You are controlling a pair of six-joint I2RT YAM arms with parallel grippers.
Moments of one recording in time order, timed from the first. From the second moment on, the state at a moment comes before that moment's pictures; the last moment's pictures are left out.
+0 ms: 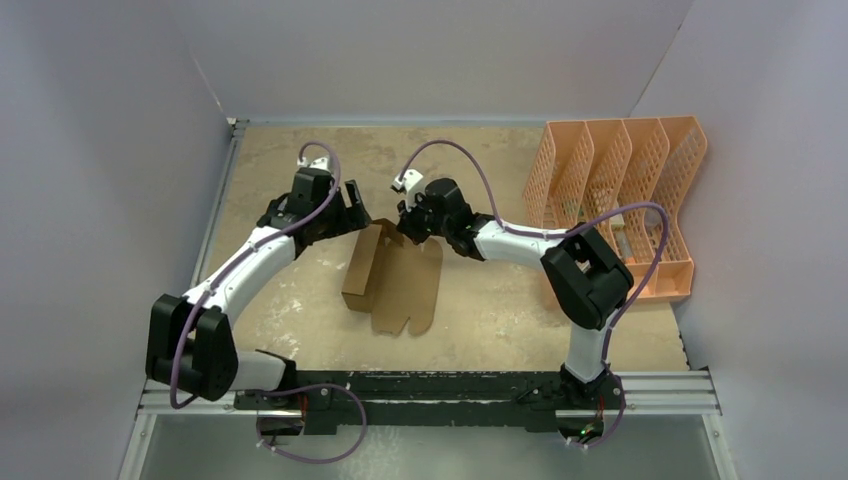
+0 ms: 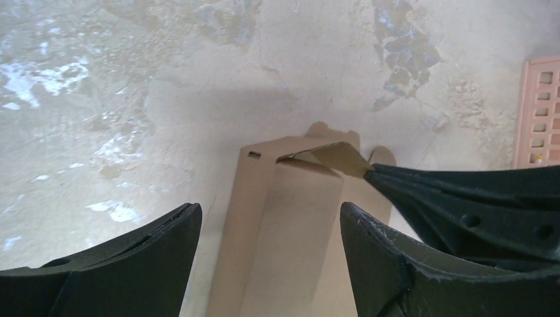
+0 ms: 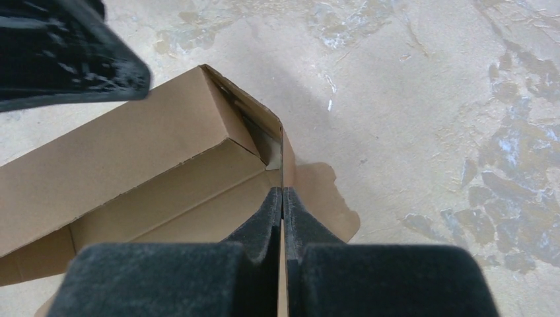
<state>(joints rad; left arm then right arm) -0.30 1.33 0.96 -0.38 0.01 -0.54 0.74 1.87 1.16 0.20 -0.23 0.02</state>
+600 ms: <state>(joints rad) -0.30 1.40 0.83 -0.18 0.13 -0.67 0.74 1.83 1.16 0.12 -0.23 0.05</state>
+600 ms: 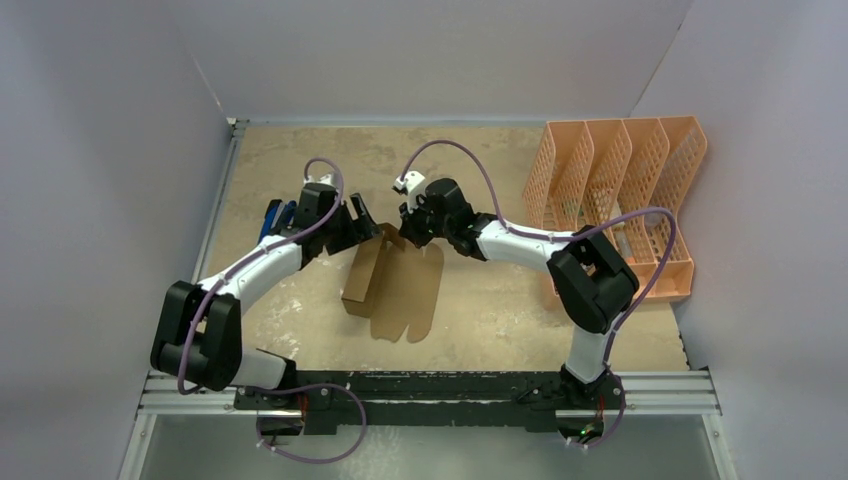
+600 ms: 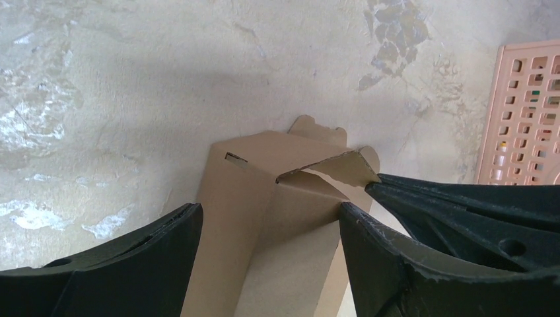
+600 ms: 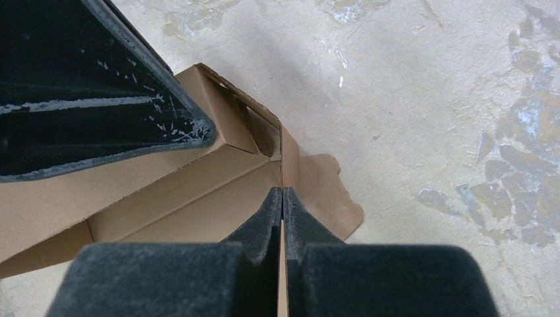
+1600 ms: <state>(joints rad) -0.30 1.32 0.65 0.05 0.16 -0.76 0.74 1.84 1.16 0.11 -0.51 0.13</state>
